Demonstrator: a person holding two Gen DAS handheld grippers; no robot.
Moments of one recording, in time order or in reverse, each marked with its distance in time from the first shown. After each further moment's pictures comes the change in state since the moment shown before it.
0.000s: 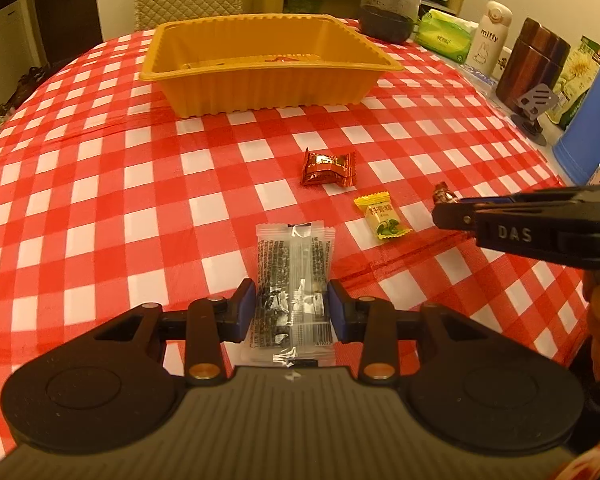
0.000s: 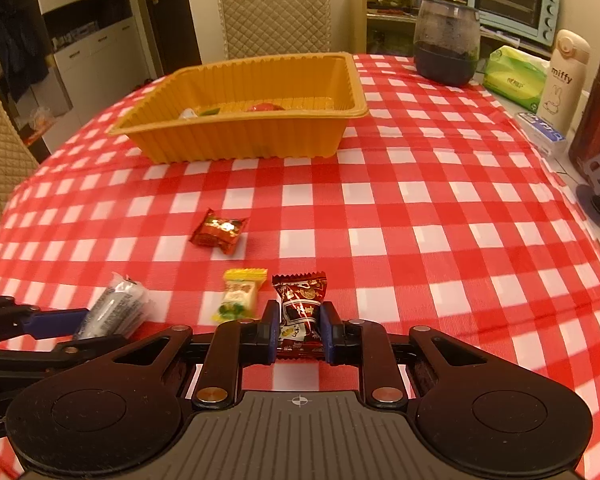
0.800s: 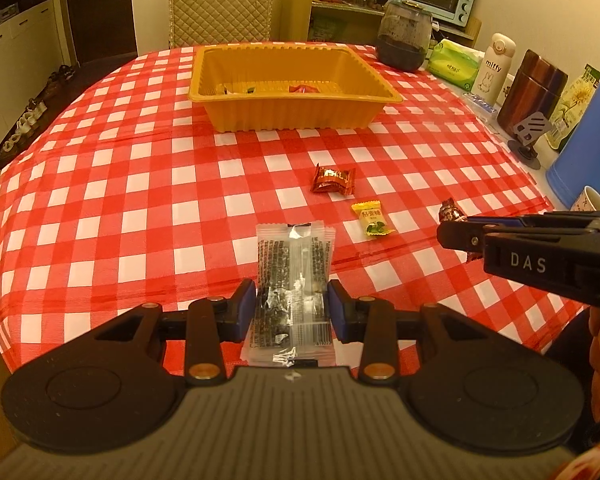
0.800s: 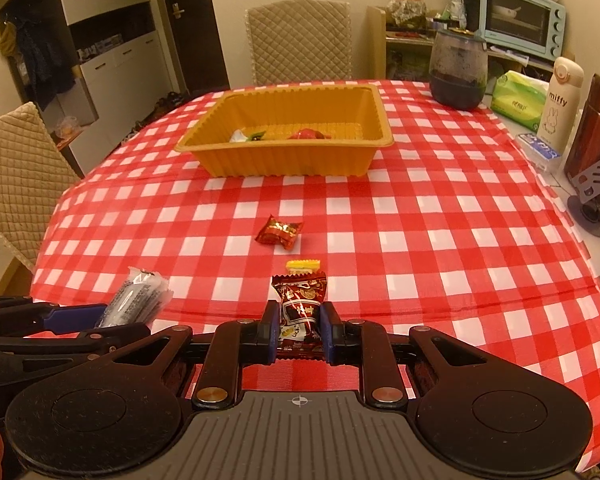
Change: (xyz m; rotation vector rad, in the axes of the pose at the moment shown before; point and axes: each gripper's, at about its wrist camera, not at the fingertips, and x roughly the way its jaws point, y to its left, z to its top) left arm -0.068 -0.007 -0.014 -0.062 -0.046 0.053; right arm -0.068 0.031 -0.013 -0.019 -0.043 0.054
